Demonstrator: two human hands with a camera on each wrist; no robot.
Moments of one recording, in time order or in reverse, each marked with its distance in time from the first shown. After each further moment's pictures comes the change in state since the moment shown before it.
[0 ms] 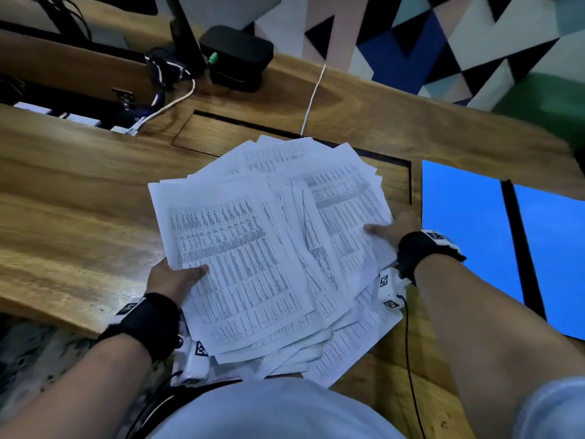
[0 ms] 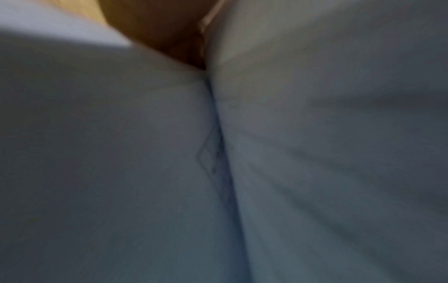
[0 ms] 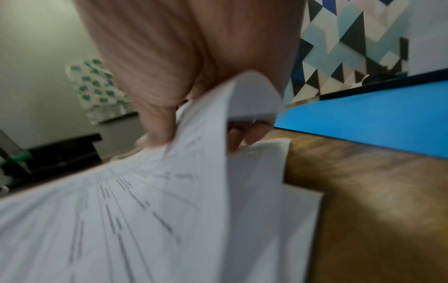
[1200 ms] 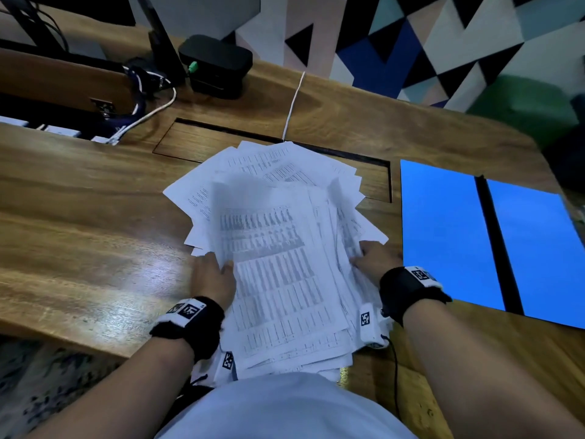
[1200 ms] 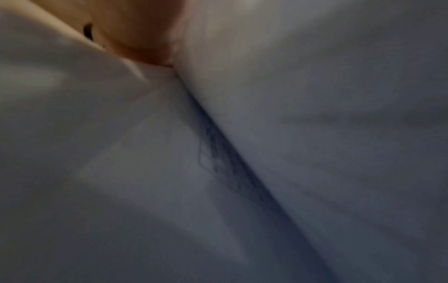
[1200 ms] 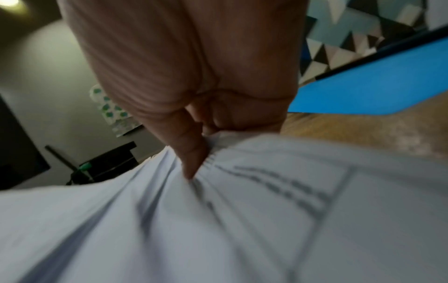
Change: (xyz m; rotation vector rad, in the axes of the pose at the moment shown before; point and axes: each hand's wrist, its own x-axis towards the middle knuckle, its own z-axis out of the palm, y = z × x) left_hand -0.027 0.003 0.080 0.643 0.036 0.217; right_hand -0.063 0.021 0.020 -0.109 -0.150 -0.089
